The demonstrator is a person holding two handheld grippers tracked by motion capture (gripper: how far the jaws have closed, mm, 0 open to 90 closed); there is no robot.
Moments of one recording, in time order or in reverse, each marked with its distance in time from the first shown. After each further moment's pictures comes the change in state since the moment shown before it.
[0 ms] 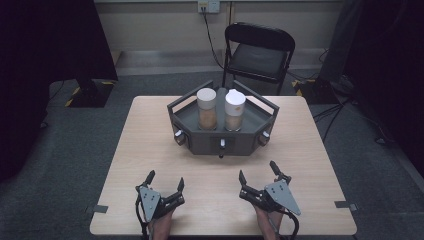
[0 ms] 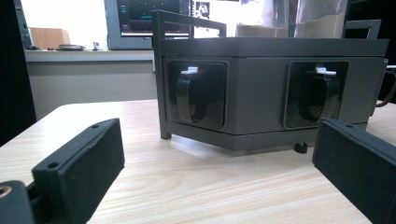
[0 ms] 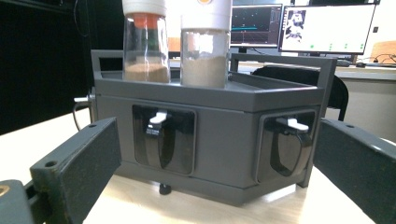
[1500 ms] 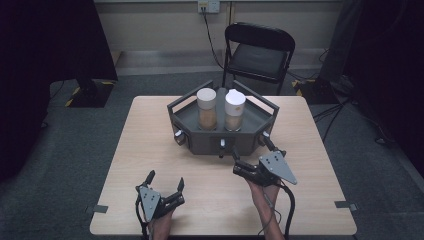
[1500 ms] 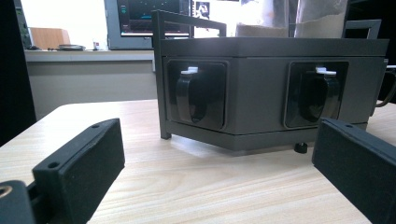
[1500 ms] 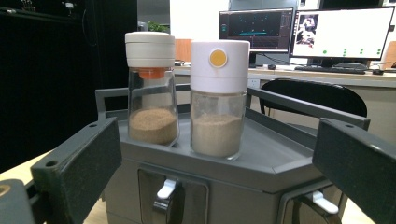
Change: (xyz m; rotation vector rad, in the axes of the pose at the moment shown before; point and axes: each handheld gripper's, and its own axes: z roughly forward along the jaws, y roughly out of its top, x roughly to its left) left arm 0.000 0.000 0.000 0.000 0.000 0.000; right arm -0.001 0.062 0.045 0.003 0.036 0.017
